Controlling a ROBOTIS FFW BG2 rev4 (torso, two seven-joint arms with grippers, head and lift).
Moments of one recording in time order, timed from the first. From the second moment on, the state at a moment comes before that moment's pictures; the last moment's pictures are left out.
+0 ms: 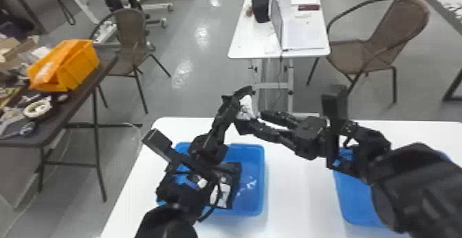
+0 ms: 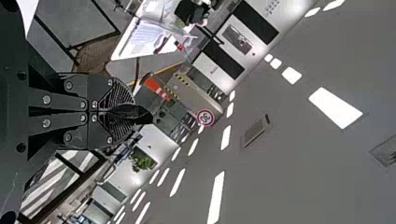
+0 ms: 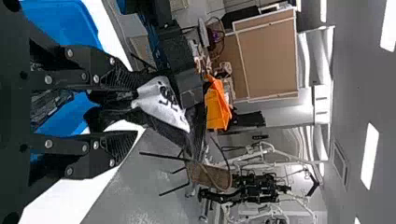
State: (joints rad) left arm 0.13 0.00 0.00 -1.63 0.69 0.00 -0.39; right arm -0.25 -0.17 0.42 -1.46 -0.25 0.26 0.63
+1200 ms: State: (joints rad) left arm 0.22 0.00 0.11 -1.47 0.35 -0.16 -0.36; right arm 0.01 -0.14 0.08 -1.67 -0.11 0.31 0.60
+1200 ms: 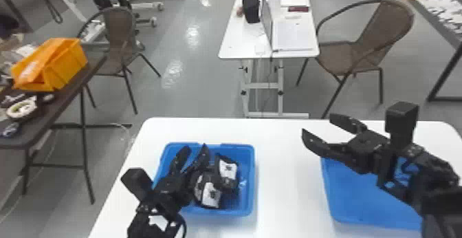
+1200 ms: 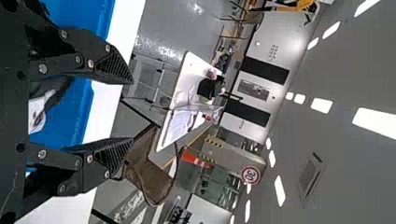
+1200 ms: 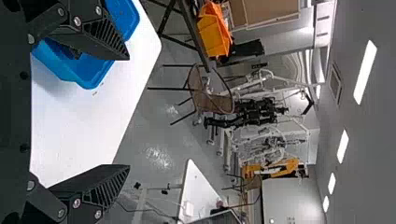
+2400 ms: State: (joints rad) left arm 0.68 0.00 0.16 -1.86 0.04 -0.36 -0.13; right arm 0.69 -0.01 -0.12 -1.92 -0.06 -0.12 0.31
